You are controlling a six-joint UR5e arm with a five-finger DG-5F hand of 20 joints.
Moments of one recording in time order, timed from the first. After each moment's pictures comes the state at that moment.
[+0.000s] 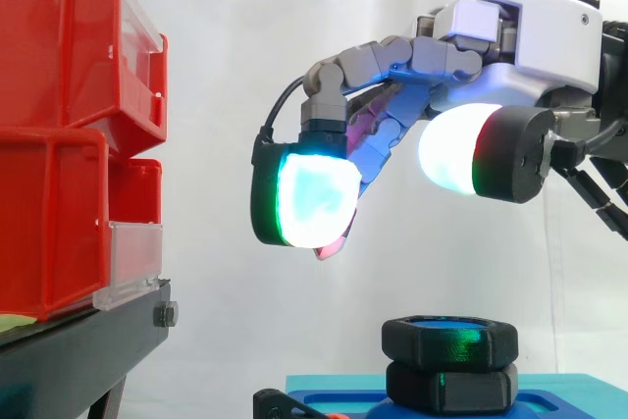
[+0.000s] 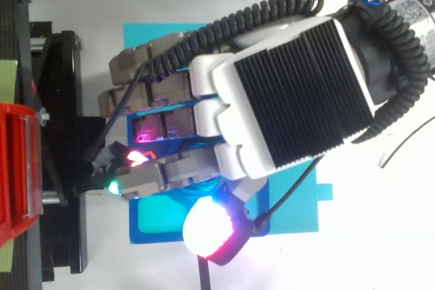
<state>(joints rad) -0.02 -2.30 -1.03 -2.82 -2.06 -1.57</state>
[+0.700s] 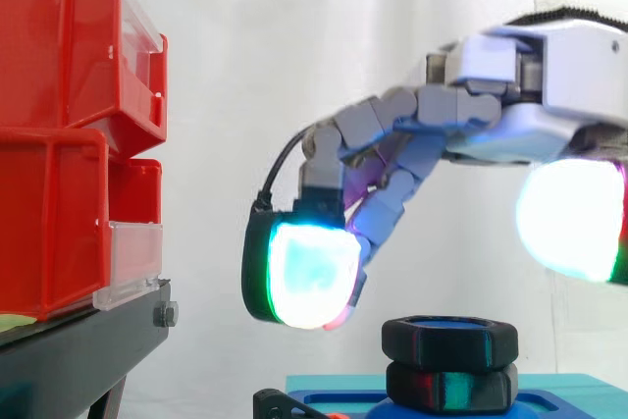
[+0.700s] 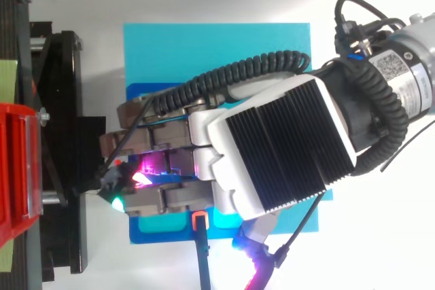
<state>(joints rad) 0.03 -2.30 -1.08 -2.83 -2.02 -1.57</state>
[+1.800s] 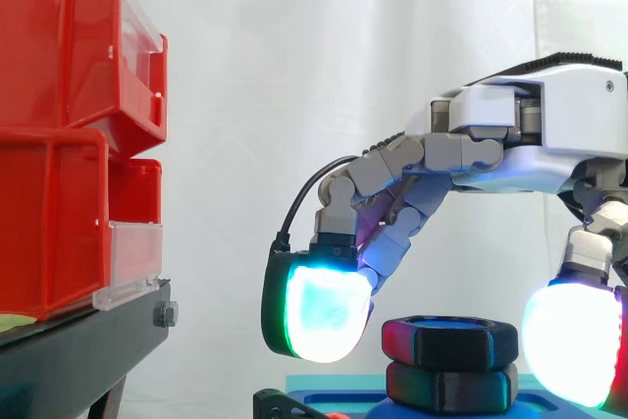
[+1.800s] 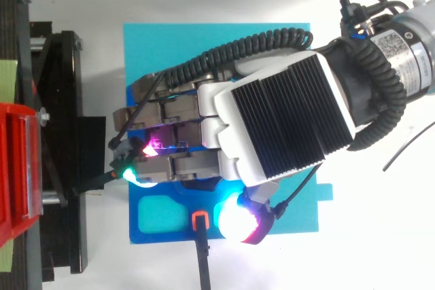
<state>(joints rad) 0.00 -2.30 -1.09 -2.86 -2.02 -1.57</state>
